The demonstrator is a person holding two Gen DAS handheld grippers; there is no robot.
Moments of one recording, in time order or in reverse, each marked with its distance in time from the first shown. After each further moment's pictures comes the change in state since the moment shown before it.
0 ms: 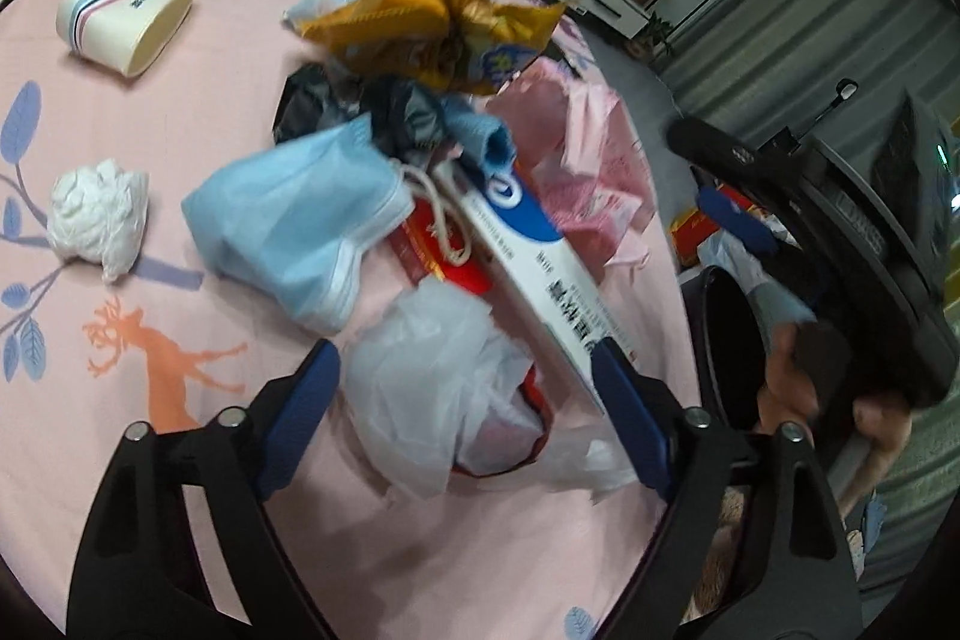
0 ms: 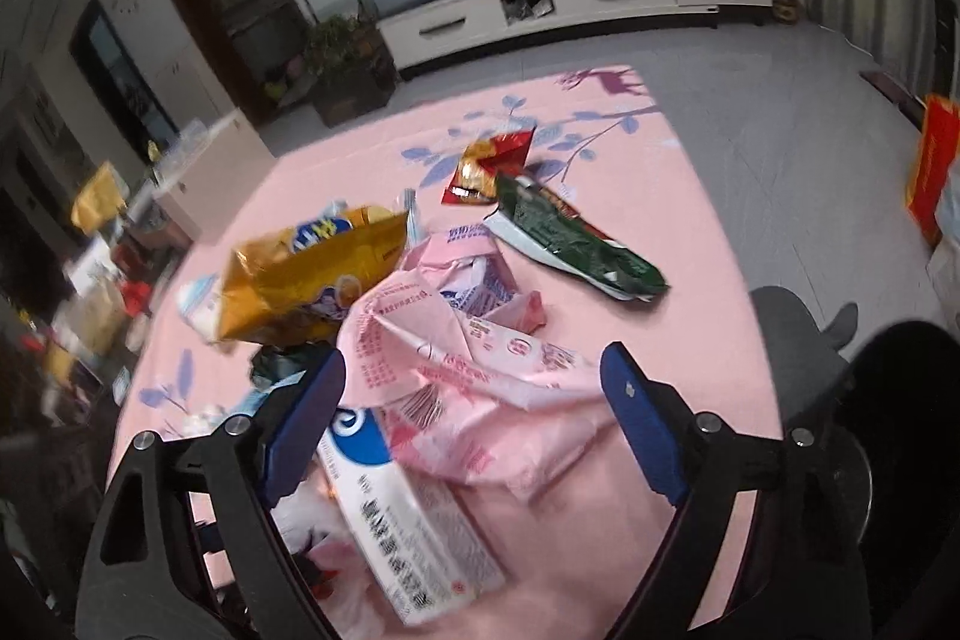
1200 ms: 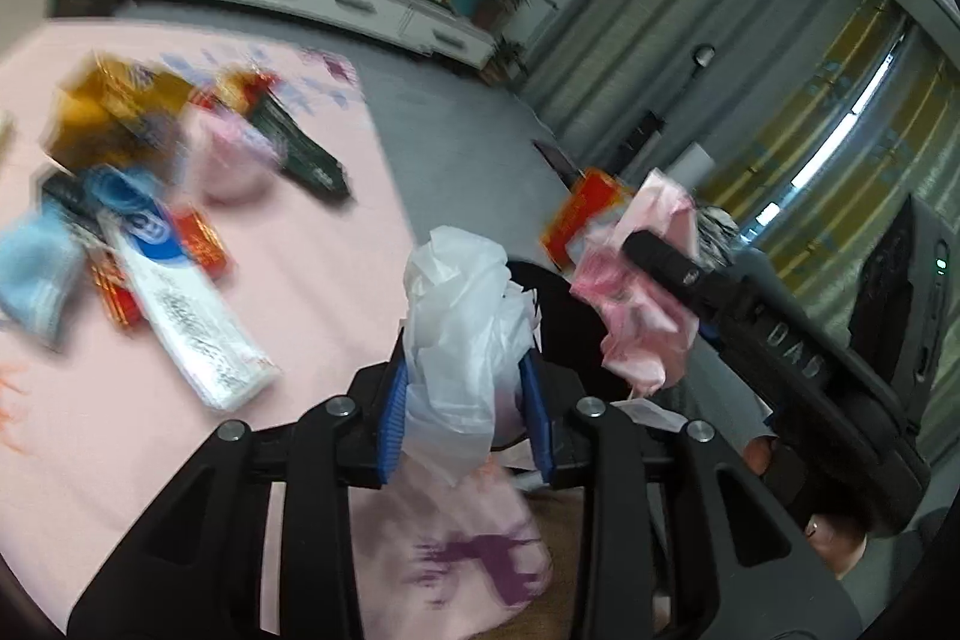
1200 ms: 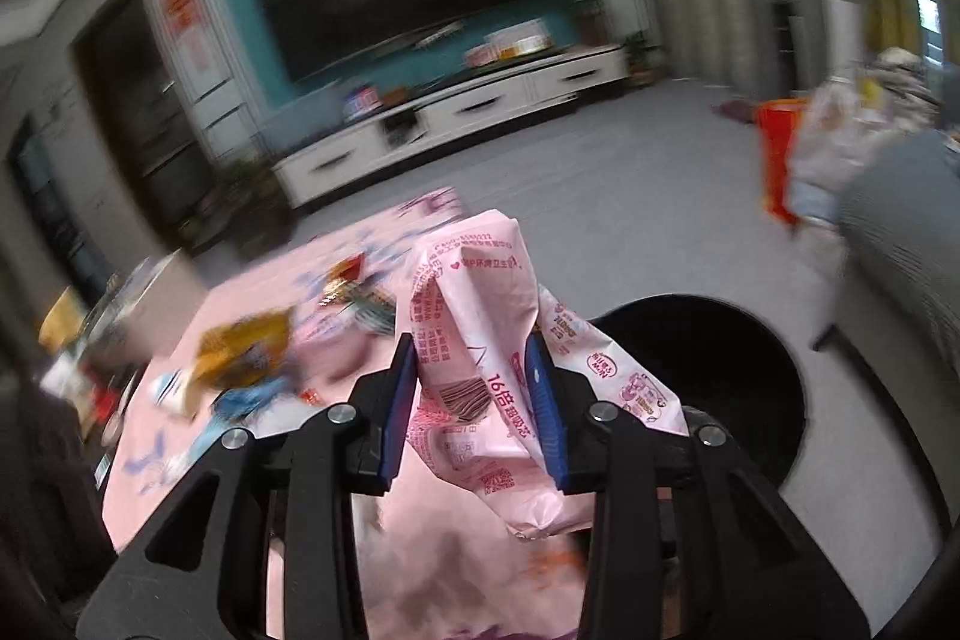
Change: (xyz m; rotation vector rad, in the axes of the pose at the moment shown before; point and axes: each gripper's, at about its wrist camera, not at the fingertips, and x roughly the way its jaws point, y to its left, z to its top) left arm -0.009 -0.158 -0.040 0.216 -0.115 -0.271; right arm -0.187 -0.083 -0.066 0.220 -0.349 -0.240
